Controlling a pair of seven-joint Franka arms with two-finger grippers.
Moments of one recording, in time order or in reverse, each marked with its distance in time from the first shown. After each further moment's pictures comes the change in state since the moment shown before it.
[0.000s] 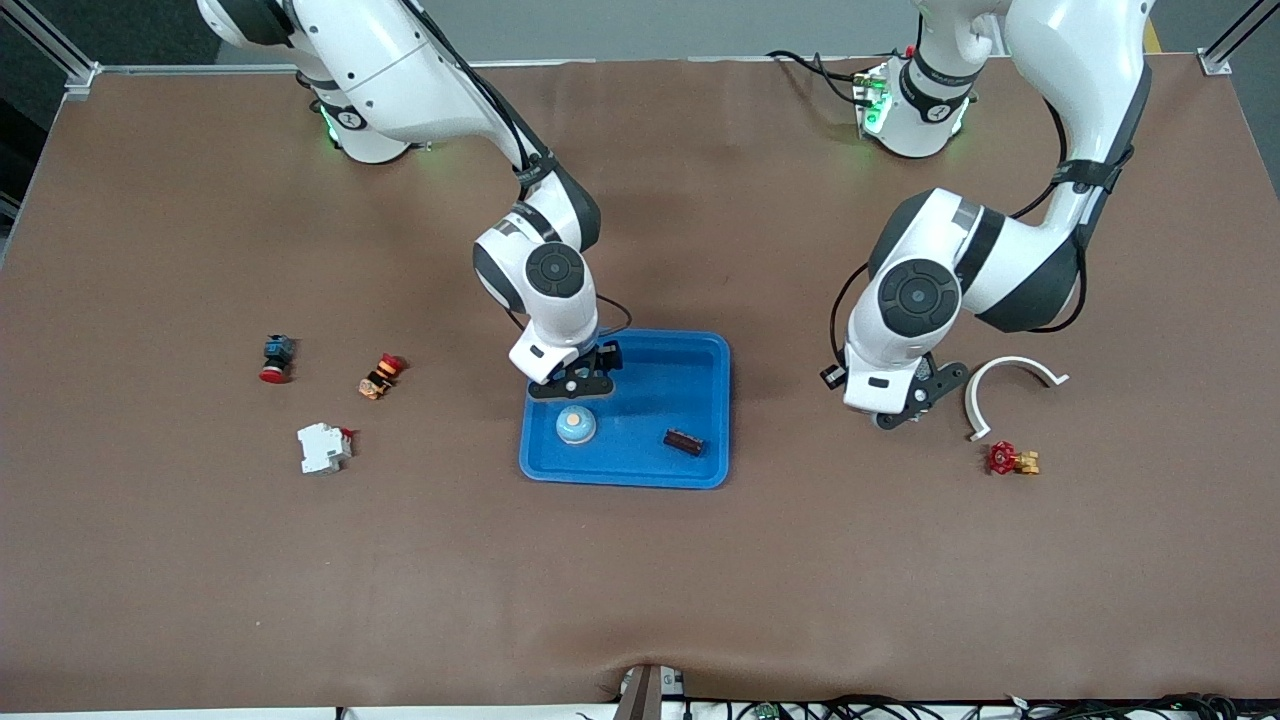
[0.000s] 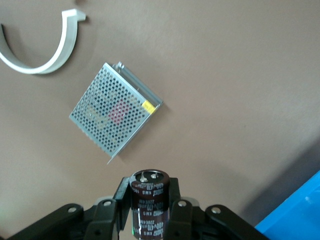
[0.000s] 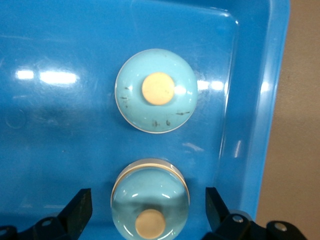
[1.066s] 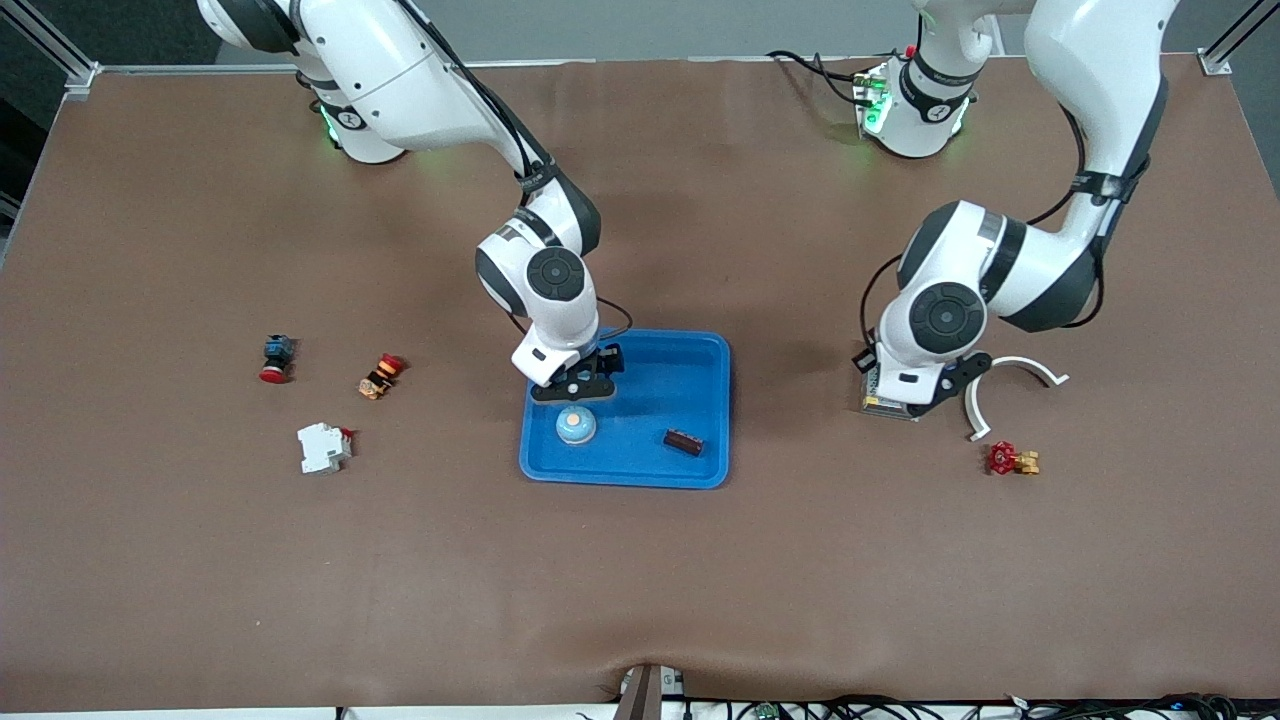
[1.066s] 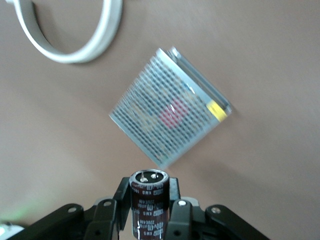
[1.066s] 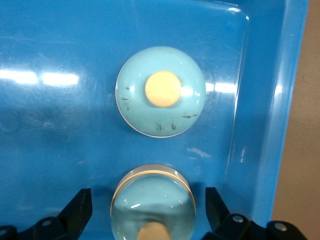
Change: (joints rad) left arm 0.112 -0.013 -0.002 -0.134 0.047 0.003 0.043; right arm 0.000 0.022 0.000 0.000 -0.002 0.035 0.000
